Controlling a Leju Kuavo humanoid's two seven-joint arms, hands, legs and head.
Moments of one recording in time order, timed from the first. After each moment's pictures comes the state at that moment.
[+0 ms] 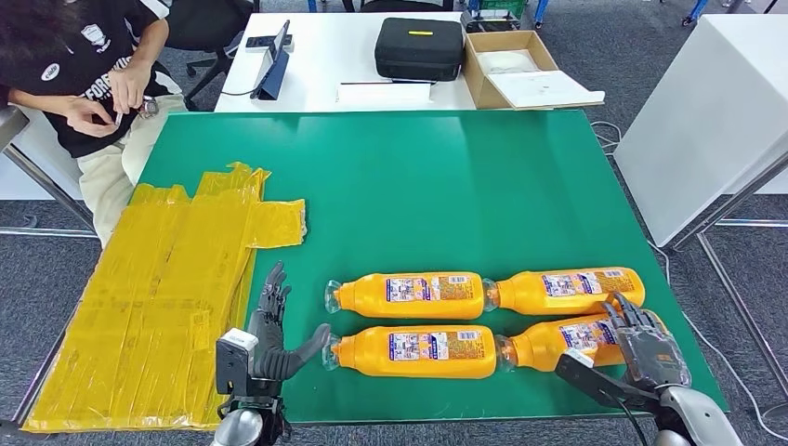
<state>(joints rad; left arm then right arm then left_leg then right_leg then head) -0.01 -0.18 -0.13 -1.15 -0.07 0.14 -0.67 0.07 -0.40 0.08 -1.28 1.09 0.10 -0.09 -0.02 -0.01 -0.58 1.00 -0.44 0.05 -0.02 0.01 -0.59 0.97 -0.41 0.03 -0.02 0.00</state>
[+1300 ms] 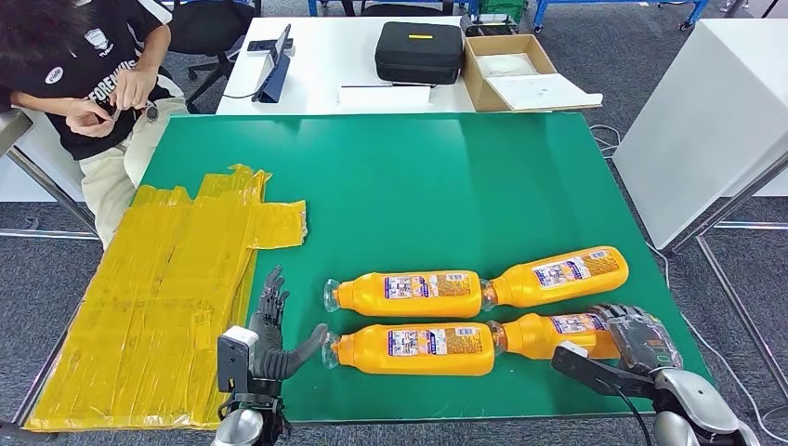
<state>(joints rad) -0.03 -0.18 -0.11 -1.09 -0.05 0.15 -0.67 -0.02 -0.48 0.20 -1.22 1.02 0.18 -0.08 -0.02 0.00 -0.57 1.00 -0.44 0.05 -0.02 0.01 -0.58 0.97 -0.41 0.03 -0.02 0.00</state>
